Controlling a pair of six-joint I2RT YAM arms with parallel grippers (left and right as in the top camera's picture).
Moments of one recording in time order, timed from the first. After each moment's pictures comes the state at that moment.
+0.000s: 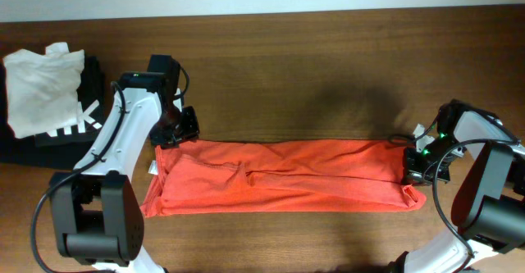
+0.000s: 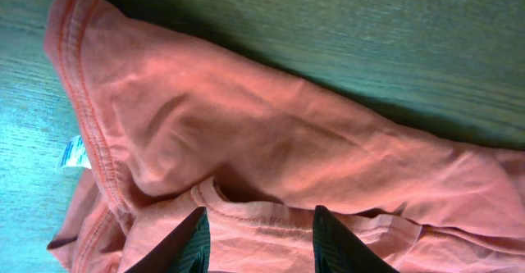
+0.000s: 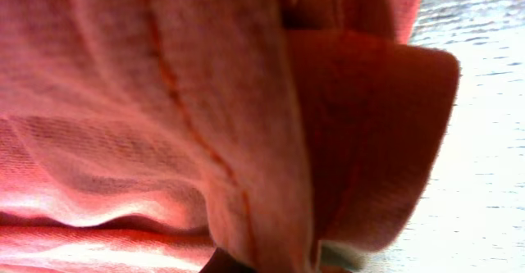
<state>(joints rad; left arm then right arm) -0.10 1.84 1.43 -1.14 0.09 -0.36 -0.41 1.89 1.10 -1.05 -0.14 -0.18</state>
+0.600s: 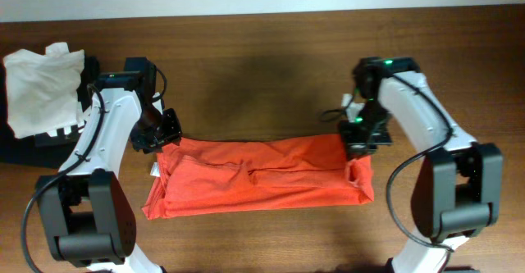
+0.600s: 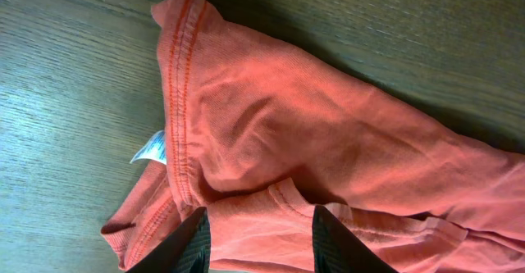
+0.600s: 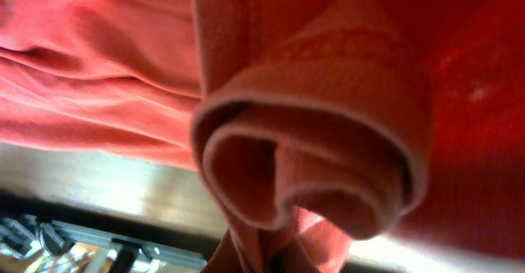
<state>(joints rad) 0.01 1.84 1.43 -1.19 0.09 -0.33 0.16 1.90 1.48 -1.41 -0.21 0.05</state>
